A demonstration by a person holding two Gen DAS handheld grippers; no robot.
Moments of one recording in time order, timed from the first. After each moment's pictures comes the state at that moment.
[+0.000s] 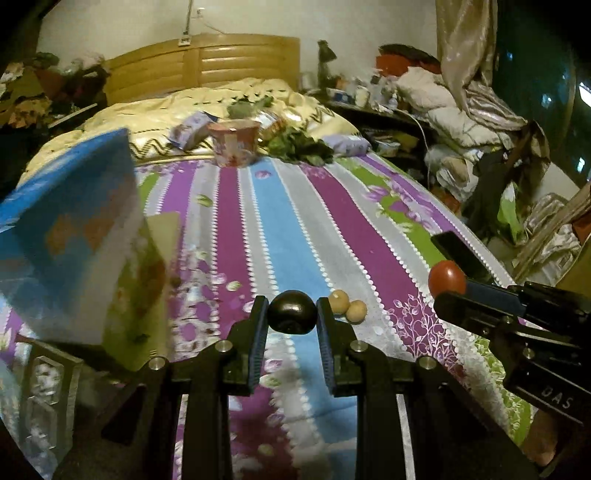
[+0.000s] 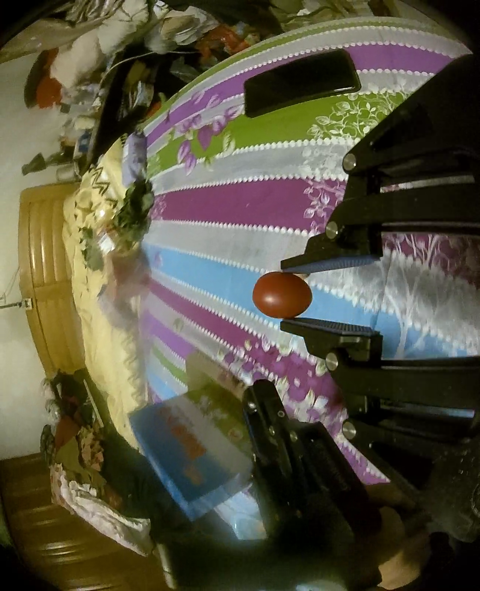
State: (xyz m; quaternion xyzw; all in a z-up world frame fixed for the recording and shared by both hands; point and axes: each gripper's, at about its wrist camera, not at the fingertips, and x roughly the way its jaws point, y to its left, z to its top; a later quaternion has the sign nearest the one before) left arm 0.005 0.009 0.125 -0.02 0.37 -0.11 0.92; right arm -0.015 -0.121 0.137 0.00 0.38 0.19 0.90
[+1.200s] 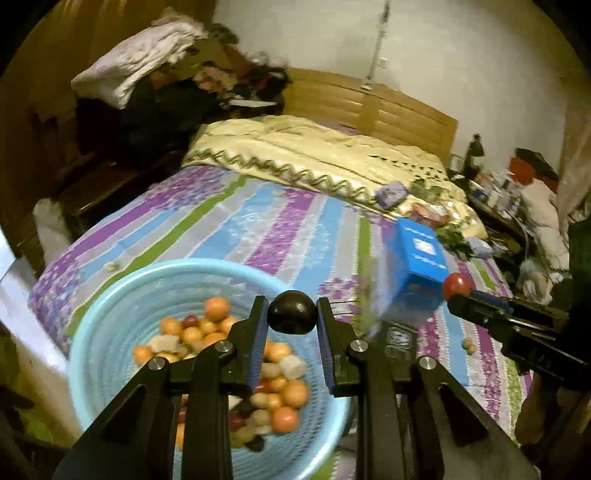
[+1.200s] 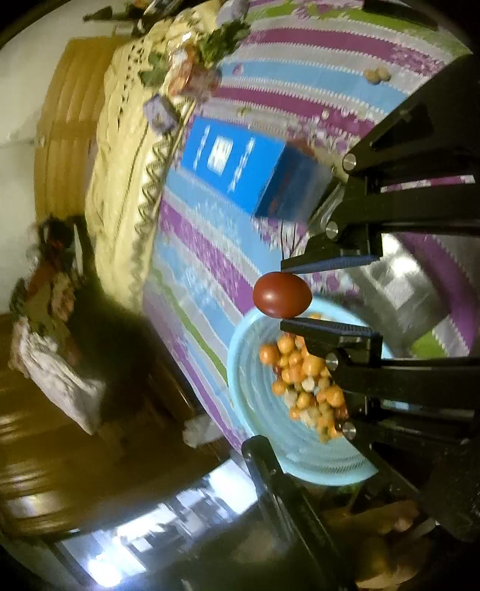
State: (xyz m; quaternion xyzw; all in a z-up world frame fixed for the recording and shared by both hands) left arm -0.181 0.317 0.252 -0.15 0.33 0.14 0.92; right arm -0.069 0.130 0.233 -0.07 0.38 0.42 0.82
